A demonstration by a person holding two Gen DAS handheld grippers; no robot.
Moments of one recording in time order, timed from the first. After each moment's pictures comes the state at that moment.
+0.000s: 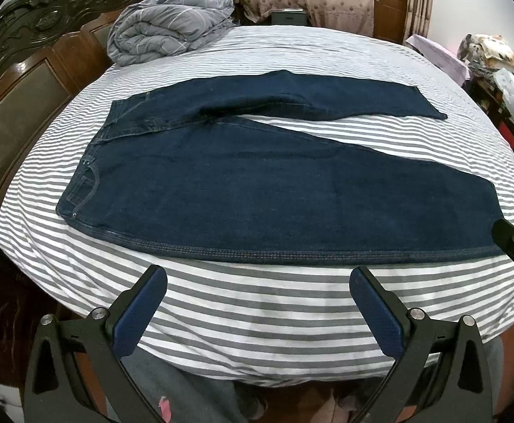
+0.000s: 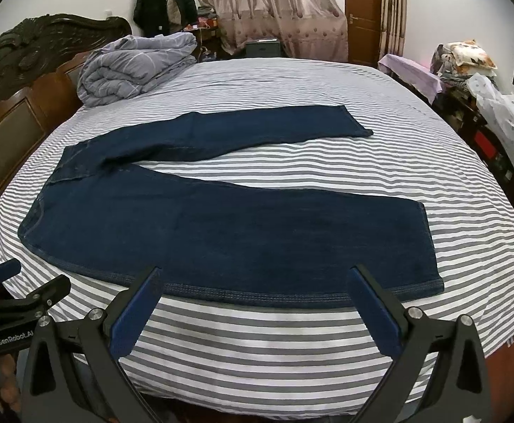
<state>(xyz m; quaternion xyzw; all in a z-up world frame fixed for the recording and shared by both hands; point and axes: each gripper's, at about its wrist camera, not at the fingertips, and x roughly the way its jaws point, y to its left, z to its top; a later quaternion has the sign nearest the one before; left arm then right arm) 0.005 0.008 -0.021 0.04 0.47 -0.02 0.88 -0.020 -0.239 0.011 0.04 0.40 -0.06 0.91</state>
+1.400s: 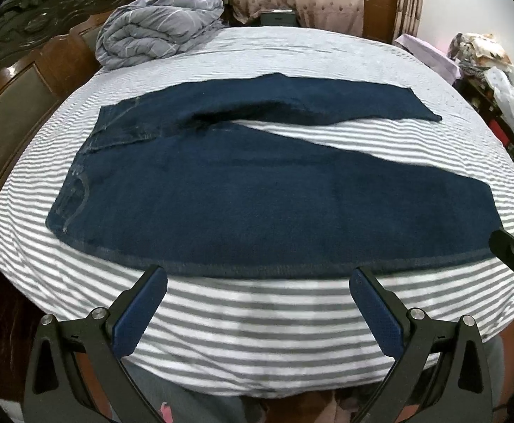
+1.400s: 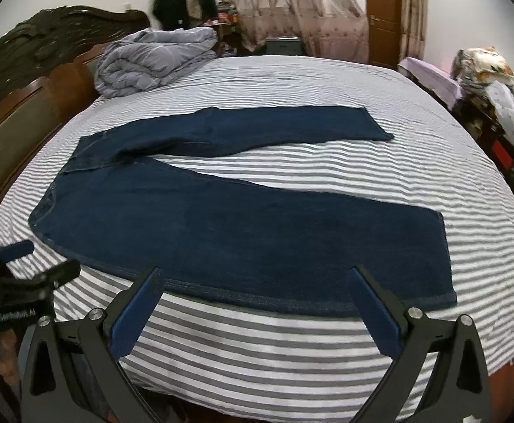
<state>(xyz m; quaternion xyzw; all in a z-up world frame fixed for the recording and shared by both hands) 0.028 0.021 -0.019 0.04 0.46 -0.04 0.88 -0.009 -0.233 0.008 0.03 0.41 -0.01 0.91</state>
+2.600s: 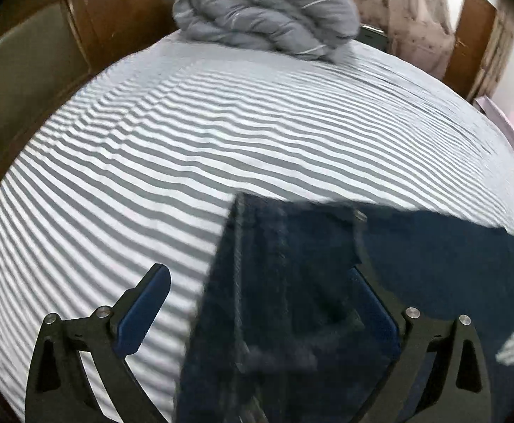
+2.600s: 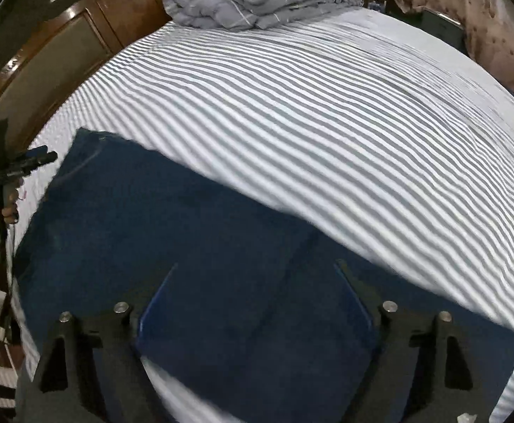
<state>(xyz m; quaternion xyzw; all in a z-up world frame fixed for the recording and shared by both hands) 0.425 0.390 -0.080 -0.07 0.48 0.05 0.87 0.499 -0.140 -0.052 -0.09 0.53 0.25 0.80</state>
